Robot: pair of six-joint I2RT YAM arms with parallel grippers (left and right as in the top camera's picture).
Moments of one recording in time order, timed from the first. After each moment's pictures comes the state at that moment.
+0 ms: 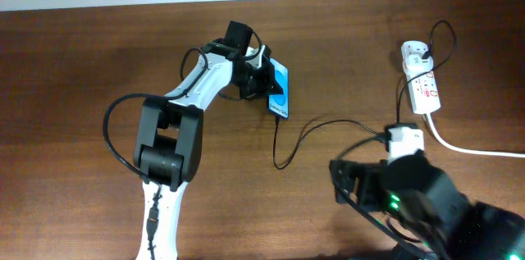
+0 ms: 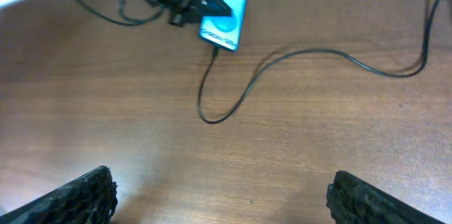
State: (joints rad) left arm -0.36 2.38 1.85 -0.73 0.68 -0.46; right arm 0.78 0.83 1.23 -1.24 0.24 0.77
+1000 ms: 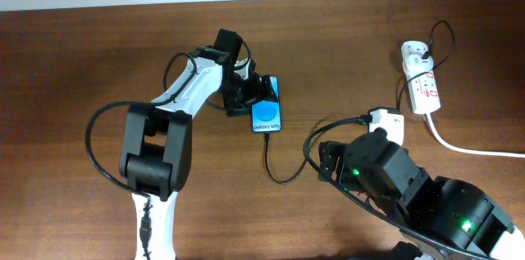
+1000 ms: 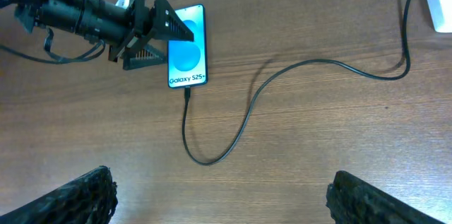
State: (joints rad) left arm -0.33 2.27 1.71 -0.86 0.52 -0.46; right arm 0.78 0.96 1.23 -1.18 0.33 0.84
